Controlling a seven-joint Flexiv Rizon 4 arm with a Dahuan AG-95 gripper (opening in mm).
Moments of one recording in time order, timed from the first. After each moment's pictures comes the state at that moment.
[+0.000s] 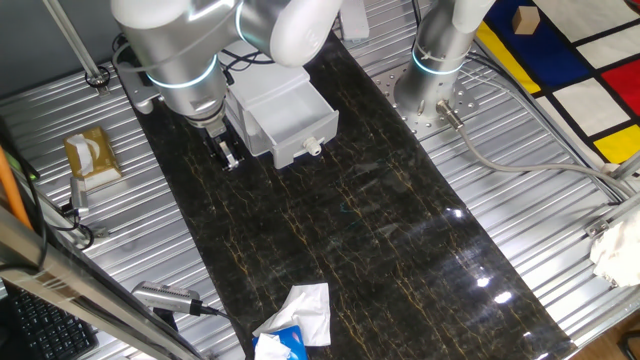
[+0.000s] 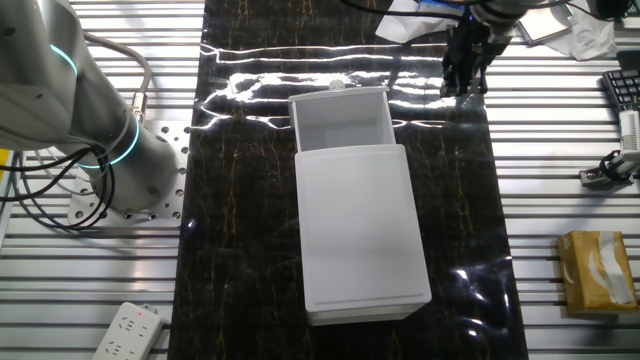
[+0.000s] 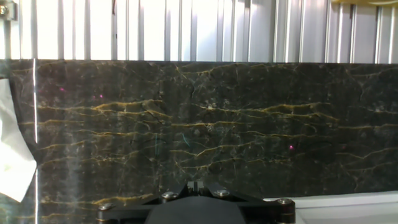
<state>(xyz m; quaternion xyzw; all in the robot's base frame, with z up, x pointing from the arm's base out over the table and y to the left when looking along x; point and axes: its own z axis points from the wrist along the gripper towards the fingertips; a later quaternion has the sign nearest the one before) 0.564 0.066 0.183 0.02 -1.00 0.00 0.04</state>
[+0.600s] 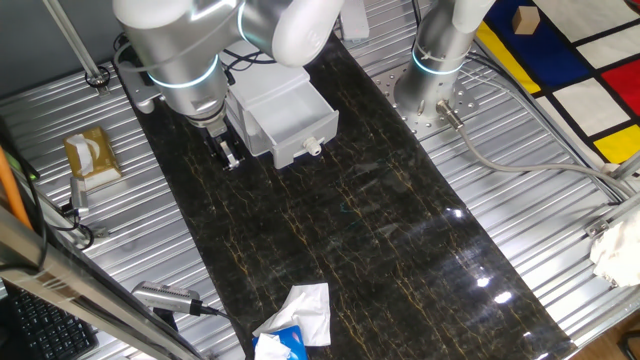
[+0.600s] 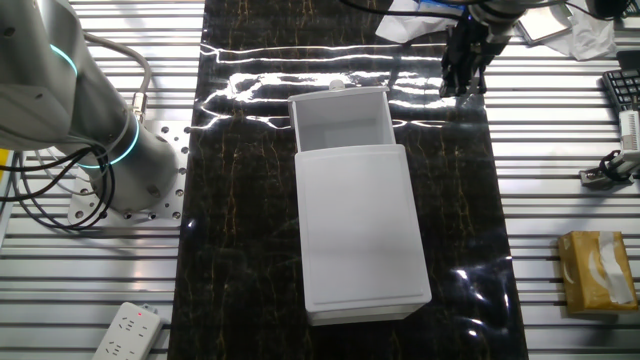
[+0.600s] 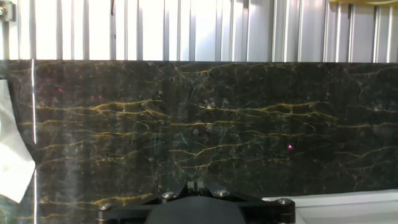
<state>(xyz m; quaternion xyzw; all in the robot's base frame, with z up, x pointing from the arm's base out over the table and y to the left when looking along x) 0.563 0.066 0.183 0.02 -1.00 0.00 0.04</state>
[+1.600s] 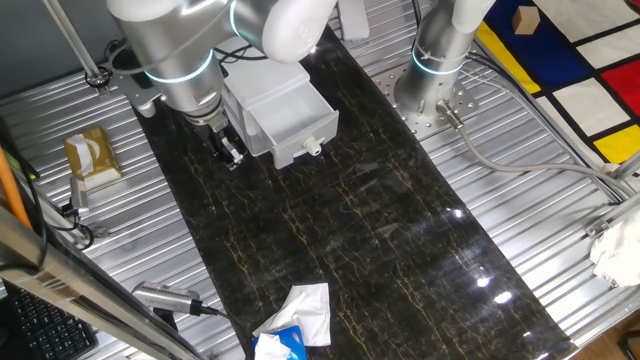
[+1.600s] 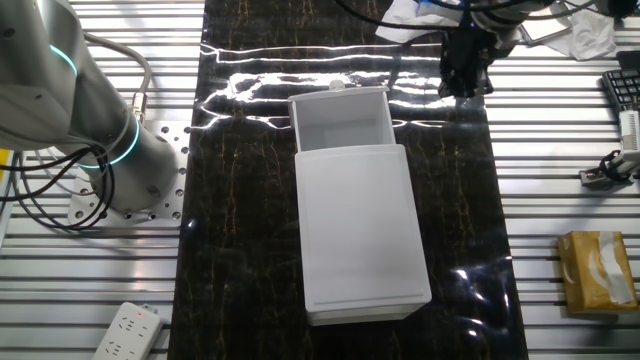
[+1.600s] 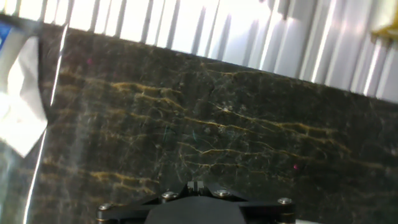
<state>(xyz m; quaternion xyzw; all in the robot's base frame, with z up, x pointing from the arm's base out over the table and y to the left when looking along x) 0.563 0.066 0.183 0.15 -0.99 -0.03 0.05</state>
